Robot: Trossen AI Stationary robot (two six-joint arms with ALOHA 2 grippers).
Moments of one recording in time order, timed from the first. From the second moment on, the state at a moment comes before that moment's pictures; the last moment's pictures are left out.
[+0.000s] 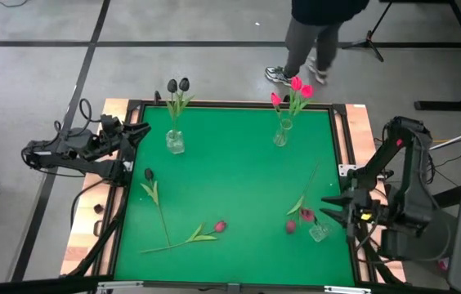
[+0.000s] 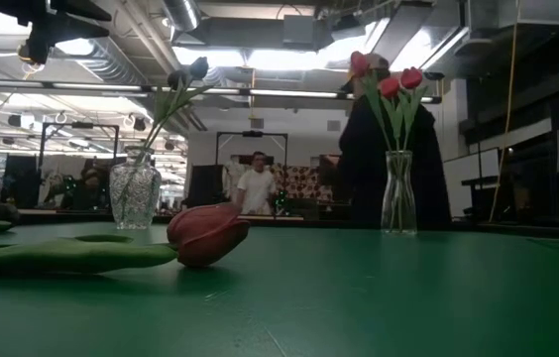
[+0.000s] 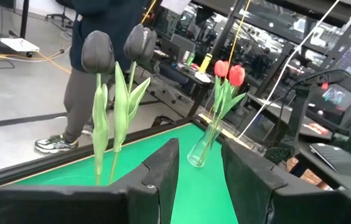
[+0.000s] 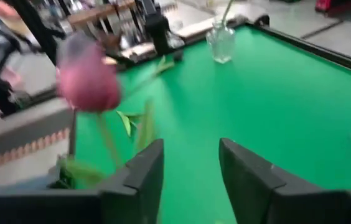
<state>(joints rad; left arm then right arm) -0.12 0.17 0.58 -0.49 -0.72 -0.49 1.30 1.22 1.11 -1.37 1.17 1.77</state>
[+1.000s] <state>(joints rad) -0.12 0.79 0.57 -0.33 -0.40 -0.66 0.84 1.16 1.35 -1.57 0.86 1.30</state>
